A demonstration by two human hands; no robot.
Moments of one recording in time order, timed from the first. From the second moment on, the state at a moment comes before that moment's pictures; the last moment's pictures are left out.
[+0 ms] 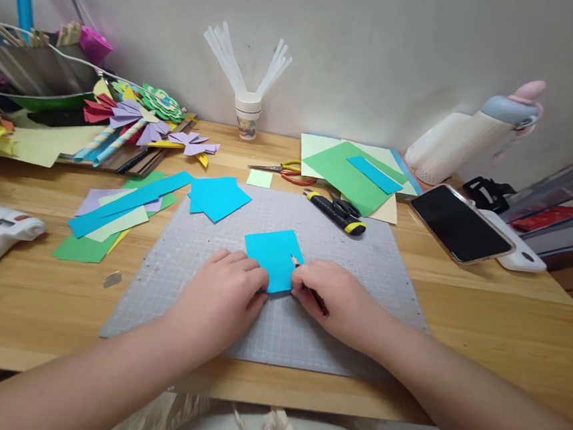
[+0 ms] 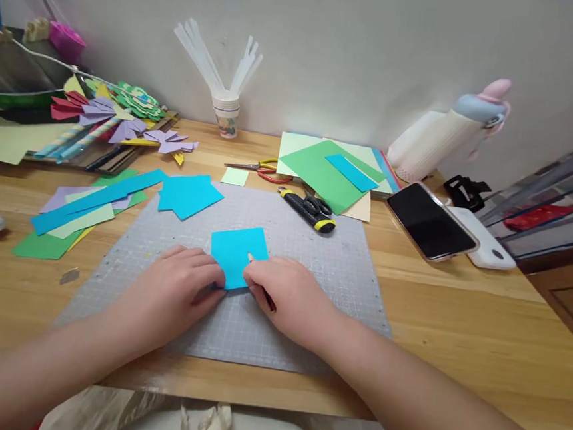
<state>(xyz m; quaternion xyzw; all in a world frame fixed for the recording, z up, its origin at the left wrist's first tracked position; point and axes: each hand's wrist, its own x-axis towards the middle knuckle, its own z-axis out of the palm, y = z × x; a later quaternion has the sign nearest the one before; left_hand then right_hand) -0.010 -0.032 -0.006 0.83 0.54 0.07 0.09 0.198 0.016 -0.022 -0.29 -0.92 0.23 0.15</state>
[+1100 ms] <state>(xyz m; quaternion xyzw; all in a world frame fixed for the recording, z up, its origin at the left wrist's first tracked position) -0.040 0.021 -0.022 0.82 0.49 0.12 0.28 0.184 0.010 -0.024 -0.12 -0.96 0.19 0.17</state>
